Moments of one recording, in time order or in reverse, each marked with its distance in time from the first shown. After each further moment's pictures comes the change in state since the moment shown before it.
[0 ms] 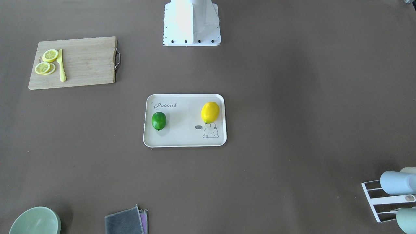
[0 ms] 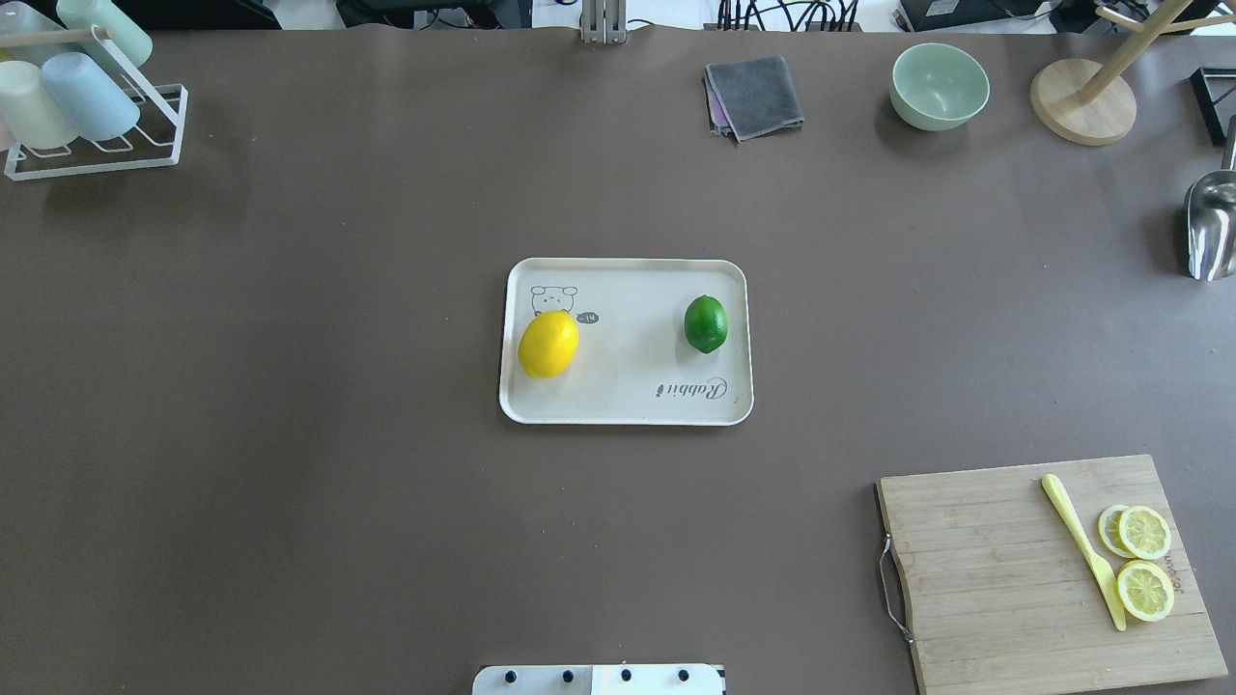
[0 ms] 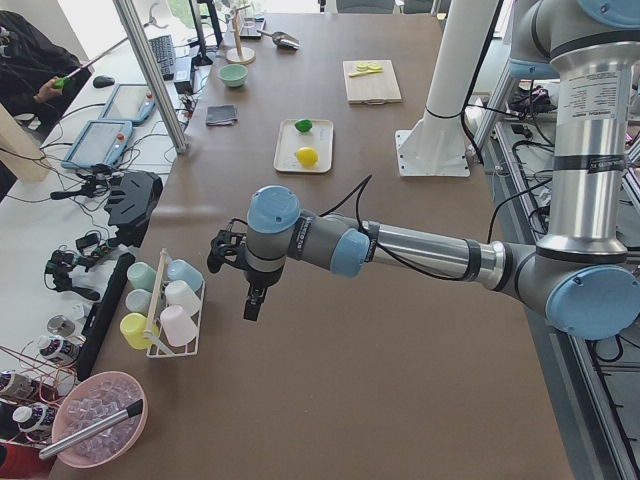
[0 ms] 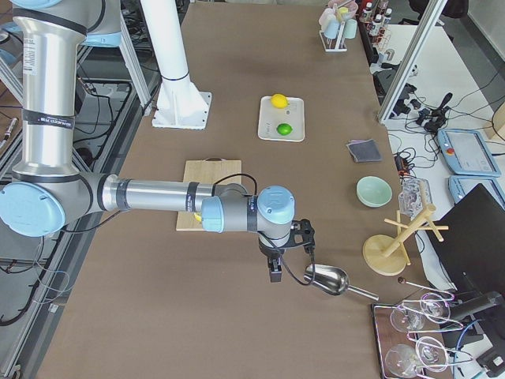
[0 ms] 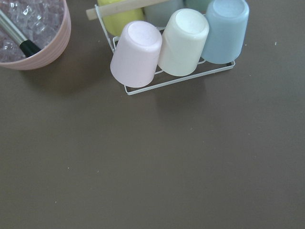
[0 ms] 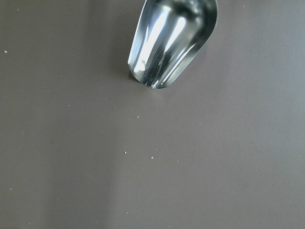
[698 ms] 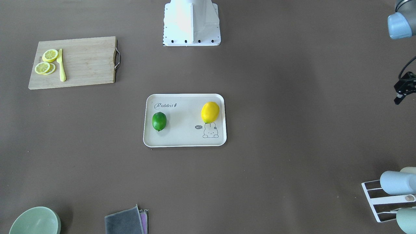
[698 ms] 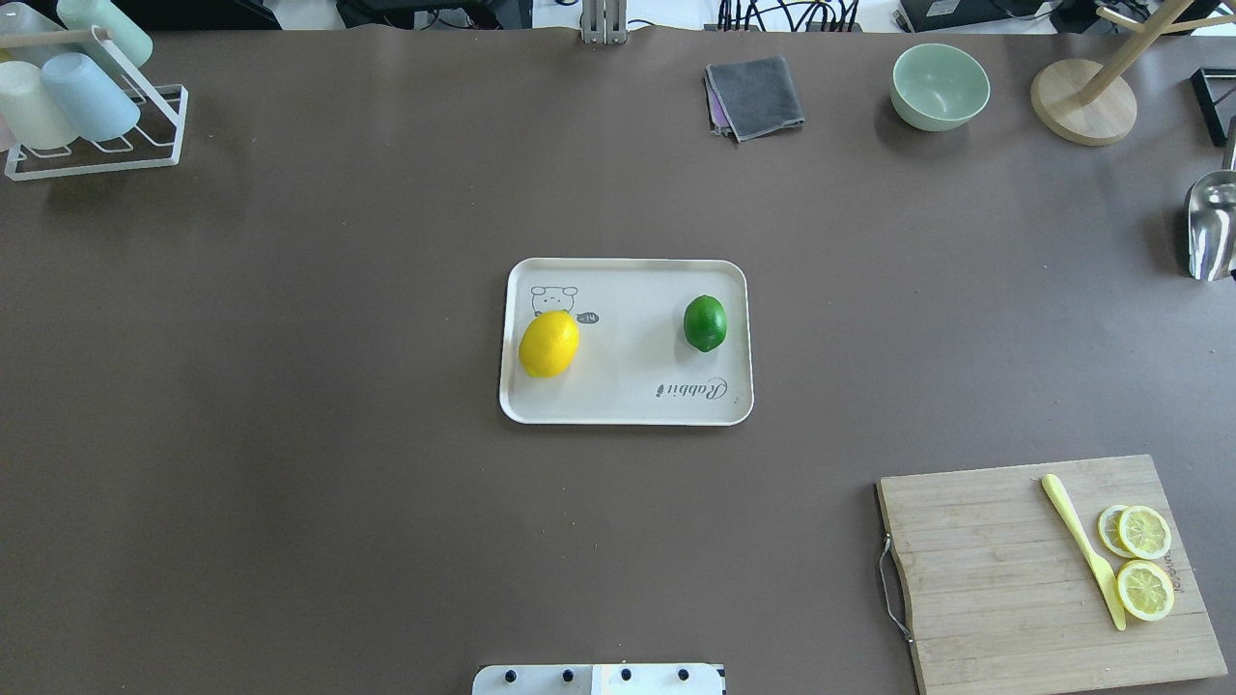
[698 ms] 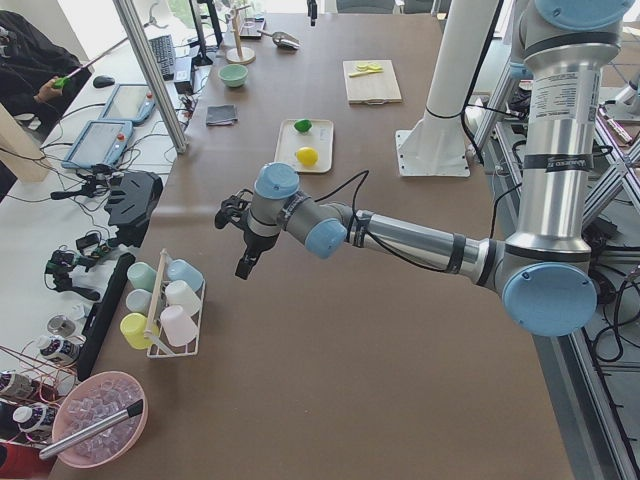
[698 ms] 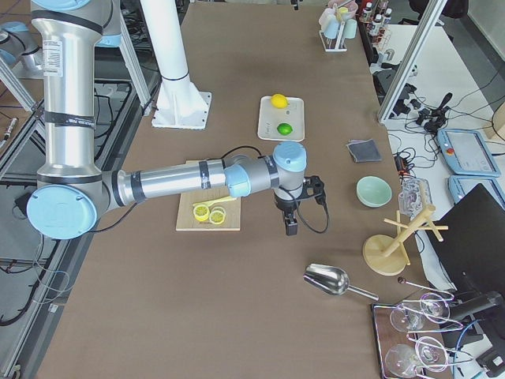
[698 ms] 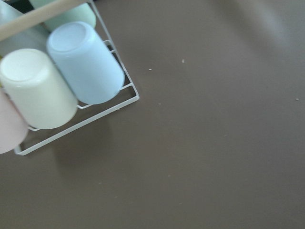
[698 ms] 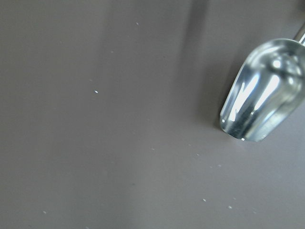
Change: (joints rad) left arm 0.195 -0.068 0.001 -0.217 0.101 -0.128; right arm -0.153 0.045 0.092 0.032 -0.031 0.130
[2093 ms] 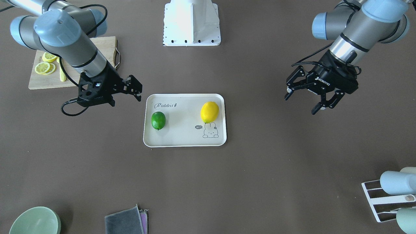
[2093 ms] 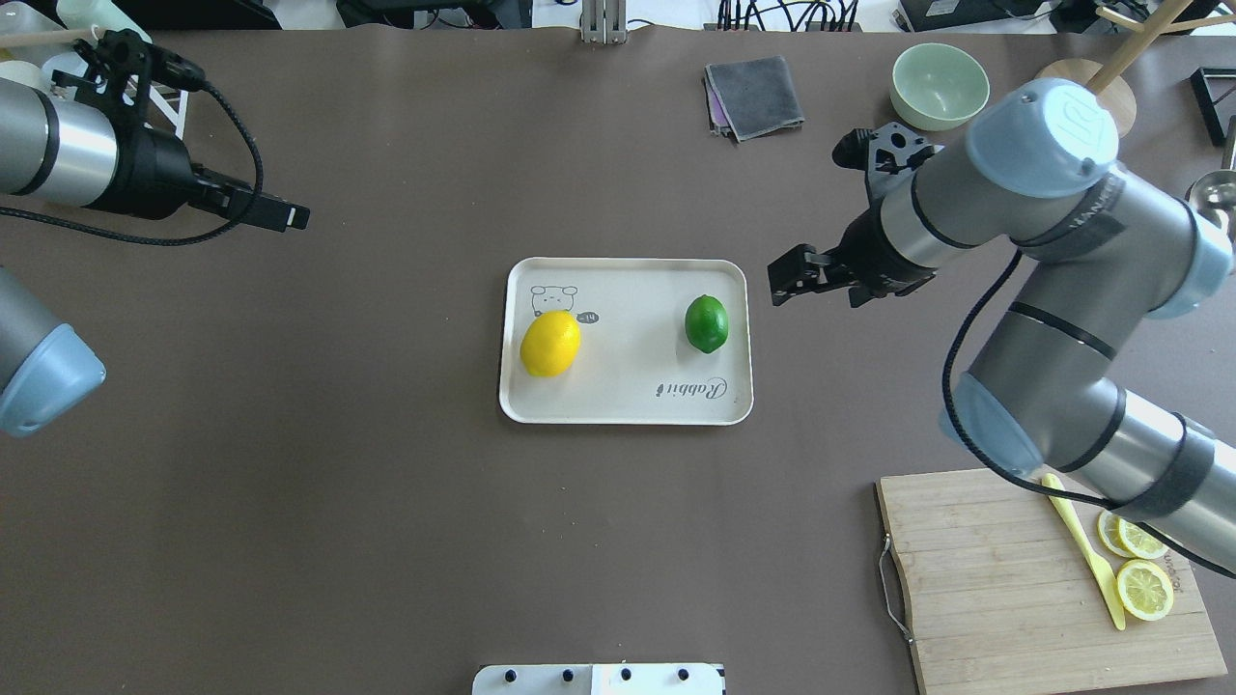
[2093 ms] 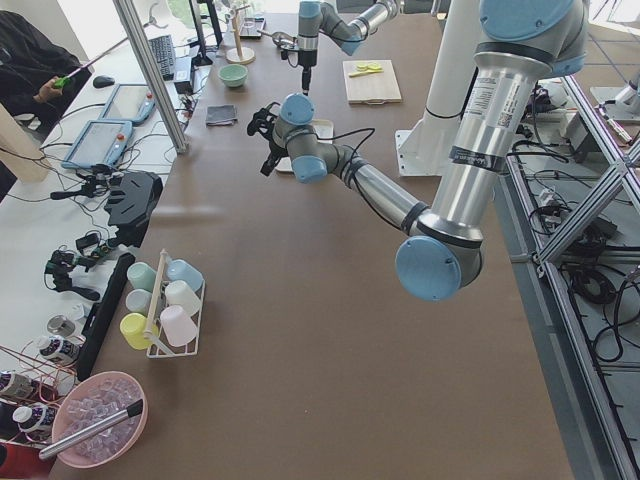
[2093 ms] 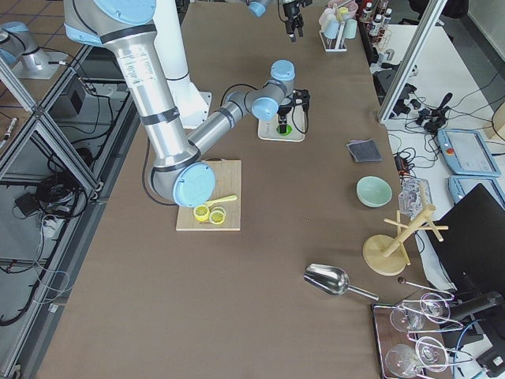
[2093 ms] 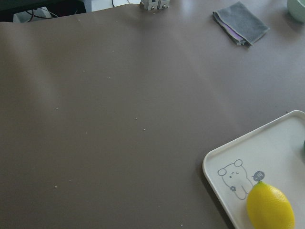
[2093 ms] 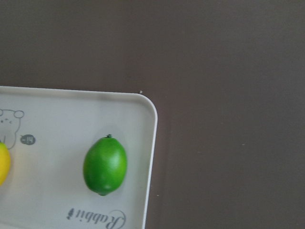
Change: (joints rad) left arm 0.428 -0.224 -0.075 -0.246 0.127 -0.438; right arm -0.604 0.394 0.104 0.143 -0.146 0.944
